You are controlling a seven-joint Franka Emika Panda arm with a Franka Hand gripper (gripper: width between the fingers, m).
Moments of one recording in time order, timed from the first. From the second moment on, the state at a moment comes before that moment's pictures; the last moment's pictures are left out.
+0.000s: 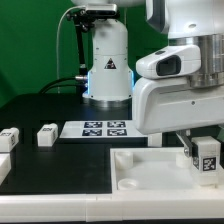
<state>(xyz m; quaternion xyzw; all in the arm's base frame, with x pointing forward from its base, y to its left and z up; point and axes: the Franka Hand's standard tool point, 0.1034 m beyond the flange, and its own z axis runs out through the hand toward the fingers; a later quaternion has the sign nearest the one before) 0.627 0.119 0.076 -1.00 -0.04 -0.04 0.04</state>
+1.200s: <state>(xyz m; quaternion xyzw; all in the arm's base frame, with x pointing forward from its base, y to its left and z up) 0.625 0.117 0.073 -0.81 0.58 -0.01 0.07</state>
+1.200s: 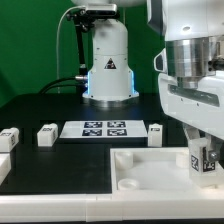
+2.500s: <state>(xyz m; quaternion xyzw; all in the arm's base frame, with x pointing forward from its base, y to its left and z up) 0.627 0.117 0.075 -1.00 -0.07 -0.05 0.03</state>
